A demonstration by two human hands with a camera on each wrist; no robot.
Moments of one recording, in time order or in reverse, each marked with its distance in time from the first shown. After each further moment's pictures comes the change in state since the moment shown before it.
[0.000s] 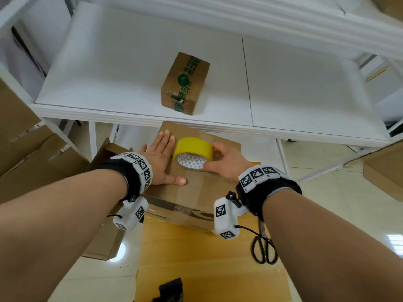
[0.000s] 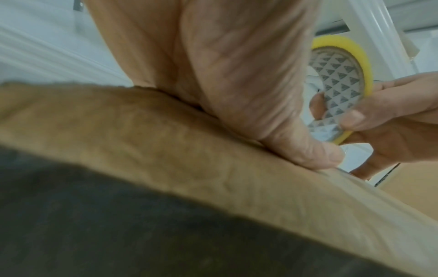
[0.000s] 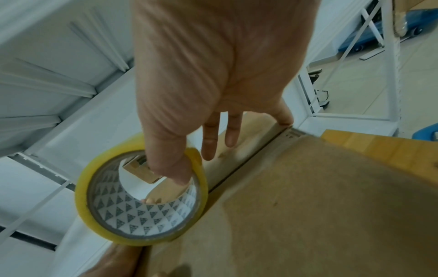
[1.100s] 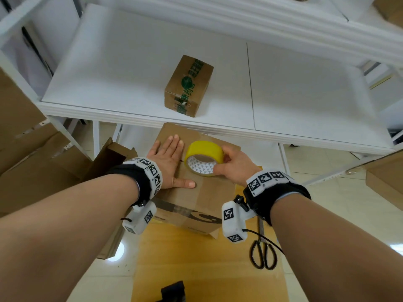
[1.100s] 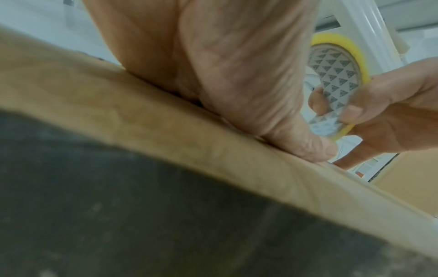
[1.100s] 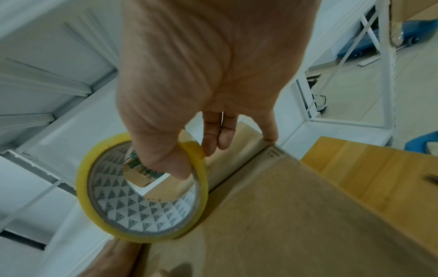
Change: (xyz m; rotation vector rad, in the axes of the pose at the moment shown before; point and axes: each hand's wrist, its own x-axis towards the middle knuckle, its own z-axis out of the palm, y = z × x) left_hand 0.002 0.023 0.006 0.083 0.070 -0.001; right_hand -0.009 0.006 -0.014 0.026 0.022 0.002
